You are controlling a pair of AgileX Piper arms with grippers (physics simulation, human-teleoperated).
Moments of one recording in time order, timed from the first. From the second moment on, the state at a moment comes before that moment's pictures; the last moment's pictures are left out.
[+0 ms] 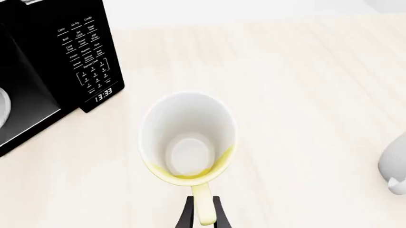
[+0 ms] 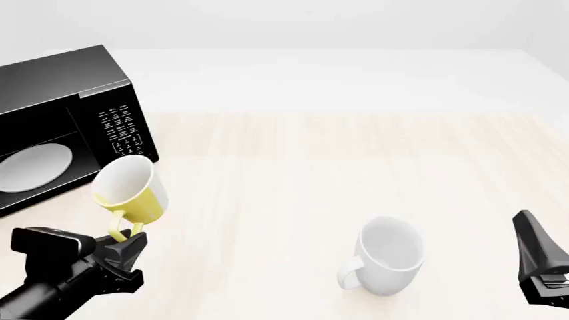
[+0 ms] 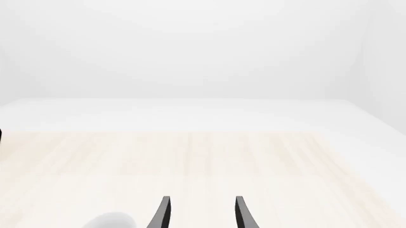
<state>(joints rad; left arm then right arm) -0.31 0.97 0.00 -0.47 -0.11 0.00 0.01 -0.01 0.00 0.00</state>
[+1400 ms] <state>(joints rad) 0.21 1.33 0.00 -0.91 -0.04 0.00 0.01 -0.01 0.00 0.00</state>
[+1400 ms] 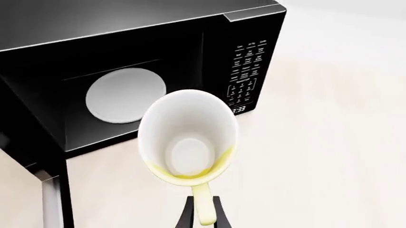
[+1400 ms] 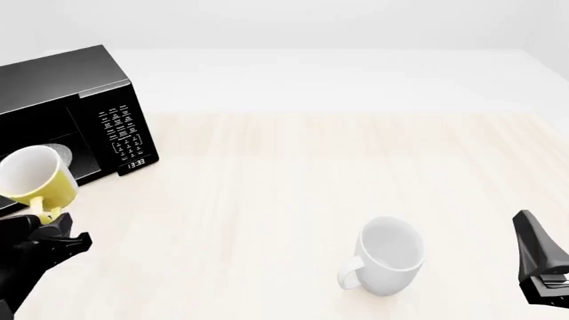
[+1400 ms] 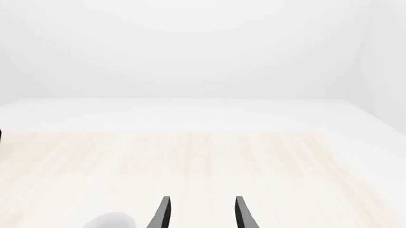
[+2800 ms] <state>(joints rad) 0.35 1.76 -0.09 -1.22 -0.07 0.00 0.01 -0.01 0.00 0.00</state>
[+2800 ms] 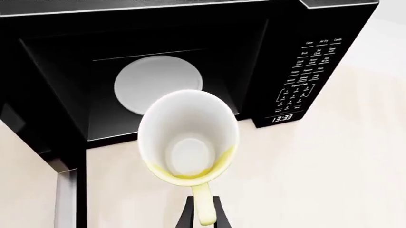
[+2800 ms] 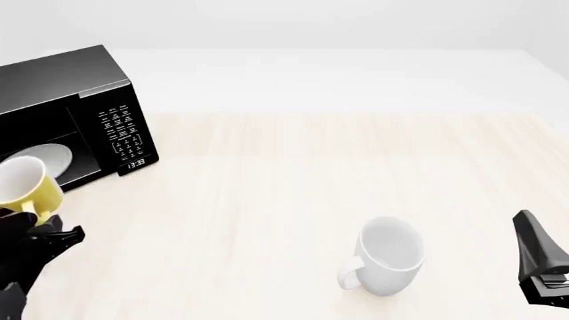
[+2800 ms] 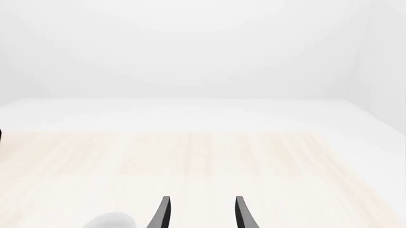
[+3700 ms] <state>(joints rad) 0.38 1.86 -0.21 -1.22 -0.08 0.00 0.00 -0.01 0.00 0.00</state>
